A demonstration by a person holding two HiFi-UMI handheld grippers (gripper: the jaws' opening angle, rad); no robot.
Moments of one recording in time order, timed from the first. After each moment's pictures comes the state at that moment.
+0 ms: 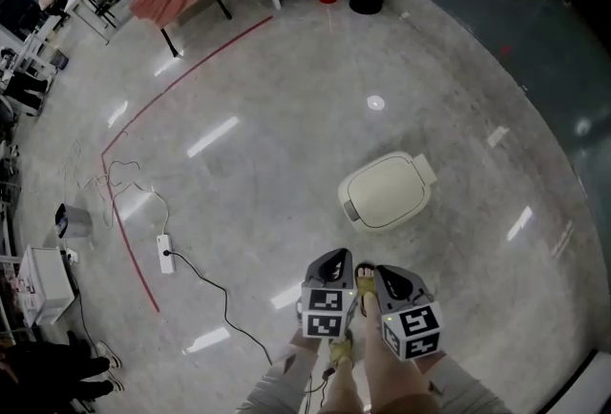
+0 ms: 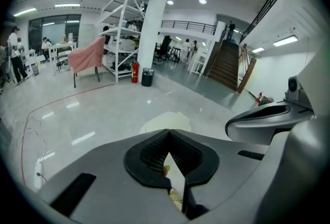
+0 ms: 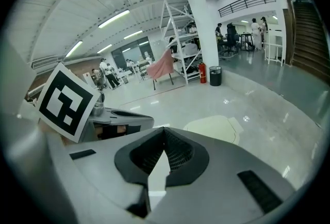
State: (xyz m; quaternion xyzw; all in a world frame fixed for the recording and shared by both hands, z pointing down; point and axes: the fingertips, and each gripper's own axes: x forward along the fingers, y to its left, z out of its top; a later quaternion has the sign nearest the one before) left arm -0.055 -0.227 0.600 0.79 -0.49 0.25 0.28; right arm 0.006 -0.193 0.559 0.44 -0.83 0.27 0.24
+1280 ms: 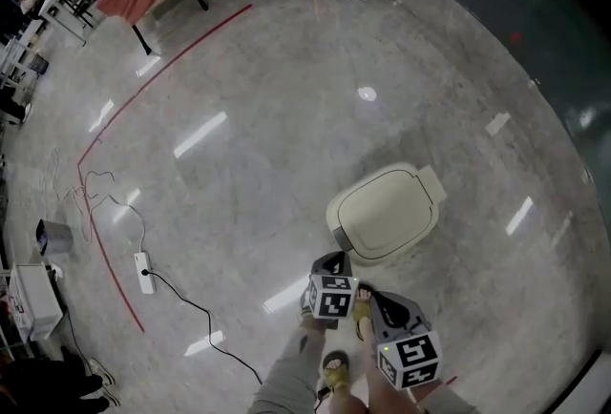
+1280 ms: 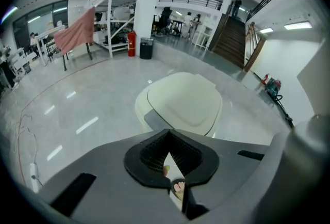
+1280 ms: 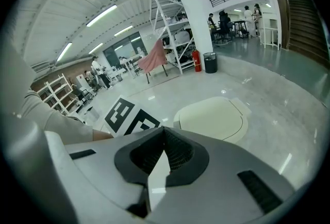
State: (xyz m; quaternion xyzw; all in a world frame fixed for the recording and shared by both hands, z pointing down) left arm -0.036 -0.297 0.829 0.75 -0.45 0.35 0.34; right arm 0.014 -0.234 0.678 0.44 -0.80 0.32 0.24
